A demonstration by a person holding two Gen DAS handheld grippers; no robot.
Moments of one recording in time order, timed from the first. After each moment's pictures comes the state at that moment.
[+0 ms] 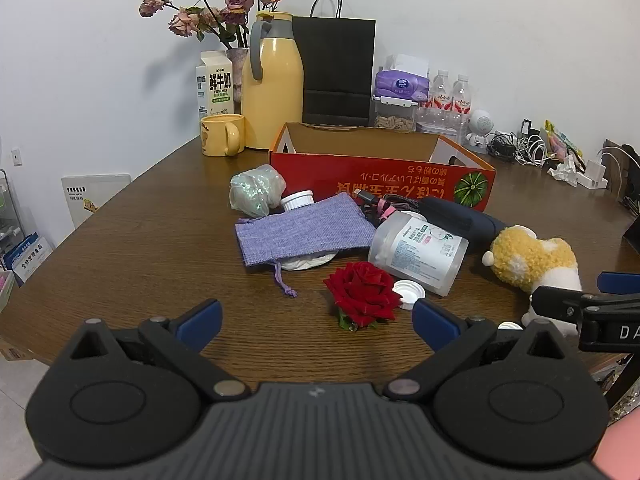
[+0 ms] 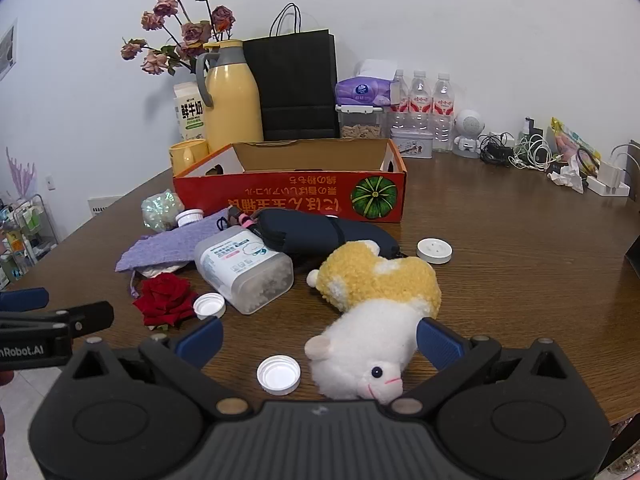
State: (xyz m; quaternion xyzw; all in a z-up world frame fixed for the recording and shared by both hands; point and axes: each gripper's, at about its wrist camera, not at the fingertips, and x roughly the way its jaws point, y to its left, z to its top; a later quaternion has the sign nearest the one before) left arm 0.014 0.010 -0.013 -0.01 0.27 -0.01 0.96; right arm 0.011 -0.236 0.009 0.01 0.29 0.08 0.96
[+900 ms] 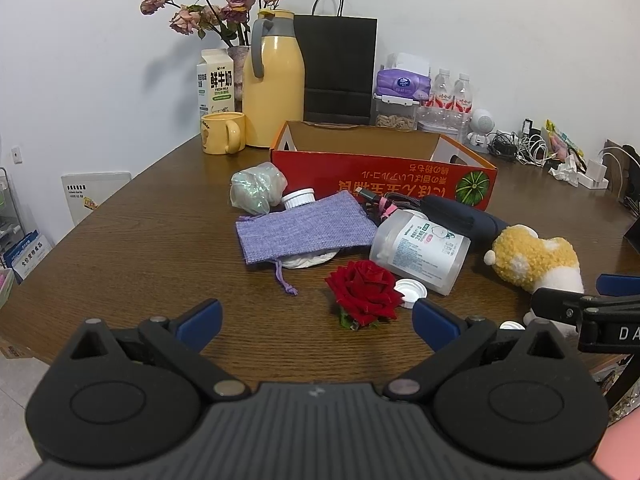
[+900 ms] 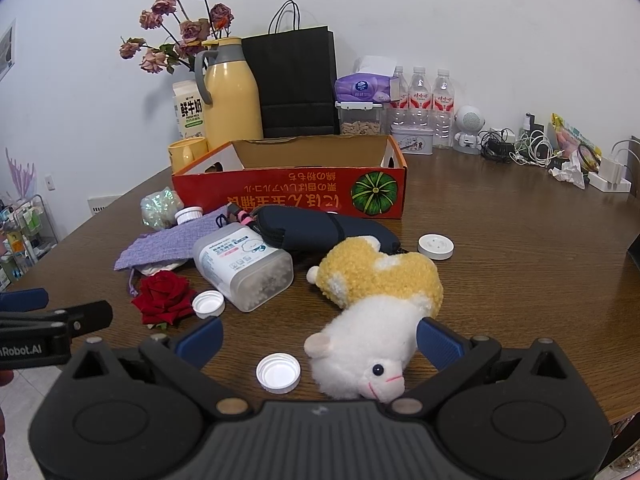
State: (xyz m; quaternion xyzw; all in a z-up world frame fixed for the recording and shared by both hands) left arm 0.016 0.012 -0.016 -0.01 0.27 -0.02 0.96; right arm 0.013 -0.235 0.006 0.01 0.29 0.08 0.95
